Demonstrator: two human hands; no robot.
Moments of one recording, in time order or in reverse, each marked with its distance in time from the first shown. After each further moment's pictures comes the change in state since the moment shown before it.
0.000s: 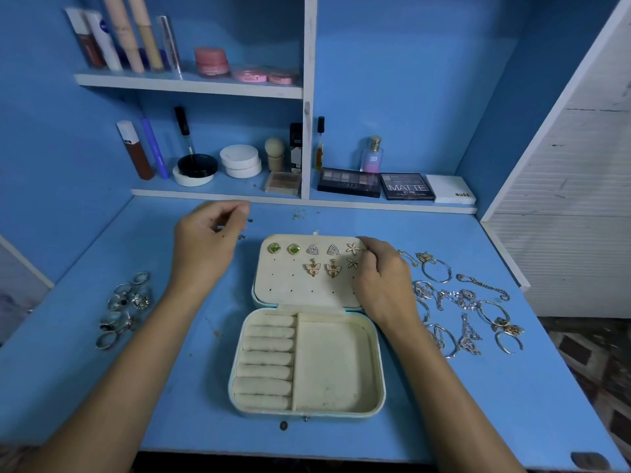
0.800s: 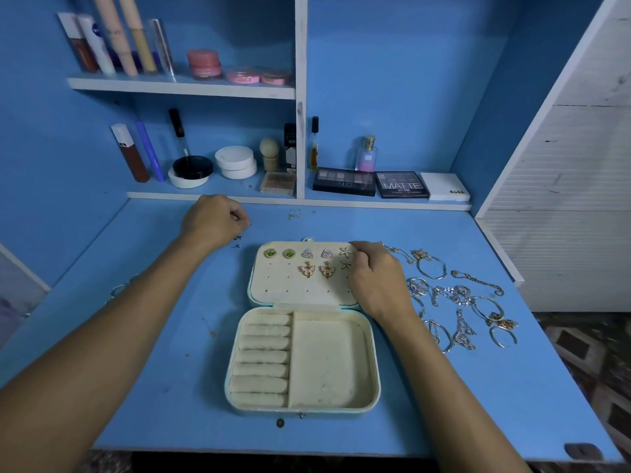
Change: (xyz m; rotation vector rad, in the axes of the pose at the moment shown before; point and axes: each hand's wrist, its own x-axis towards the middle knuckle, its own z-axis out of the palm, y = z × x) left_hand 0.077 -0.036 0.012 0.781 -0.333 -0.004; right_hand 0.003 -0.004 -0.005 -0.109 -0.037 0.014
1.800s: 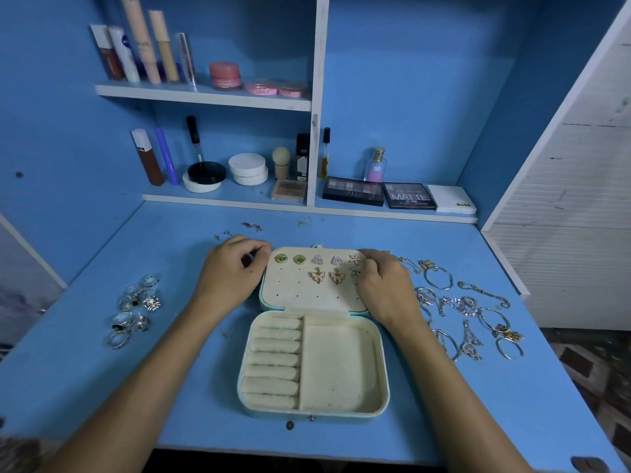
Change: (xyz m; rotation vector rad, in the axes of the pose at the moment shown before) left_hand -0.089 0.010 0.019 -0.373 0.219 0.140; right_hand 0.000 -0.001 0.001 0.029 -0.033 0.015
